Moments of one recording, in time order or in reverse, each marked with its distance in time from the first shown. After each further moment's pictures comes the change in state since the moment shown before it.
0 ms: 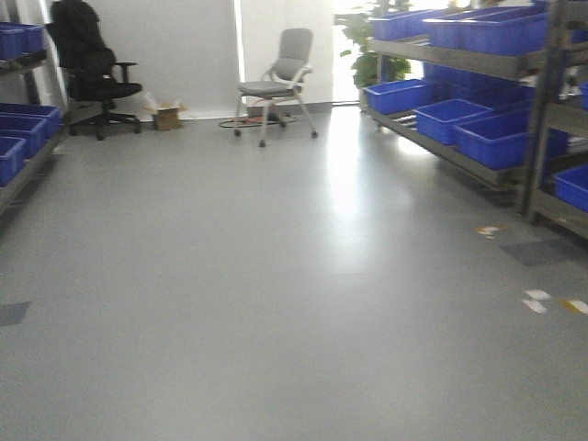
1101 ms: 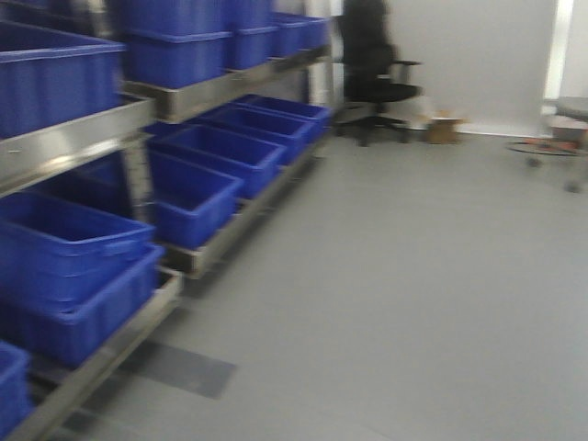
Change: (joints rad) left arm 0.000 0.000 0.000 0.000 0.000 0.000; right arm 0.000 0.000 0.000 0.000 0.000 0.000
